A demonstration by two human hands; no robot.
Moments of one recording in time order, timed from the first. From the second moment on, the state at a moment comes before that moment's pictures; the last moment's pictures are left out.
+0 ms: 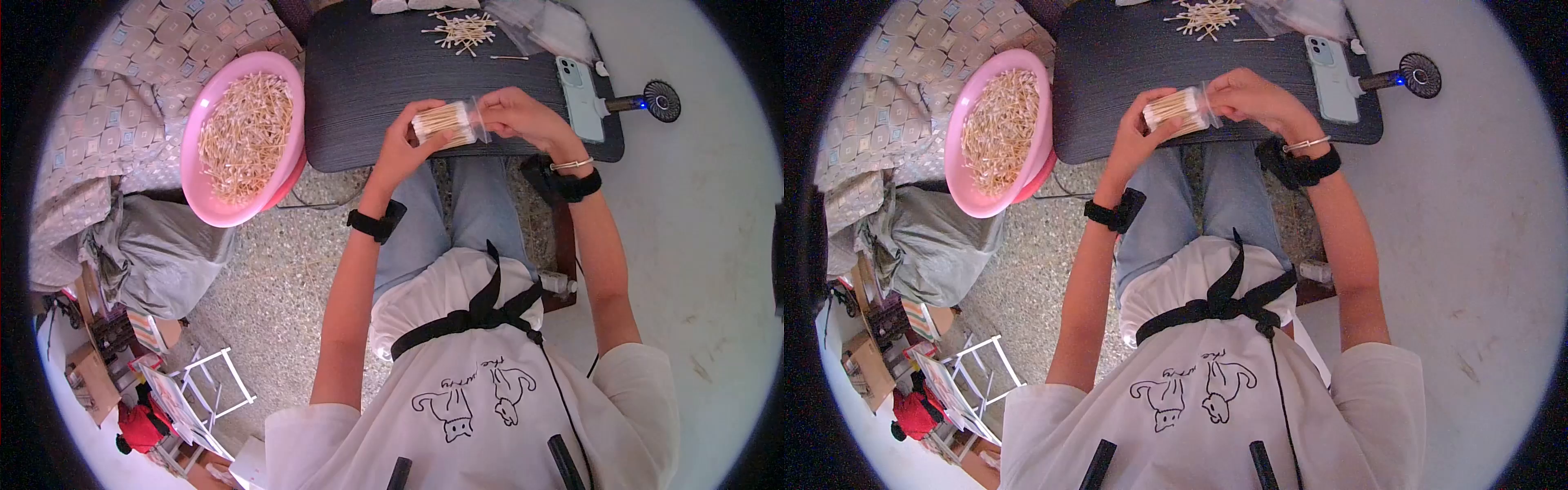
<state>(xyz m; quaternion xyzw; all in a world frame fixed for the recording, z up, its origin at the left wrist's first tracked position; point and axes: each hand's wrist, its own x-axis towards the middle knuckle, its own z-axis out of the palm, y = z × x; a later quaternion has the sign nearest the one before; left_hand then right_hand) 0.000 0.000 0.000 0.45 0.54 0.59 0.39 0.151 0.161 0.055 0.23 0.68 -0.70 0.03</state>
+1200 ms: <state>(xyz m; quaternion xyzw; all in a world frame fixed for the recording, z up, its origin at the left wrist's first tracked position) 0.027 -0.008 0.018 0.26 0.49 0.68 0.48 0.166 0.142 0.069 0.19 0.72 -0.66 -0.03</state>
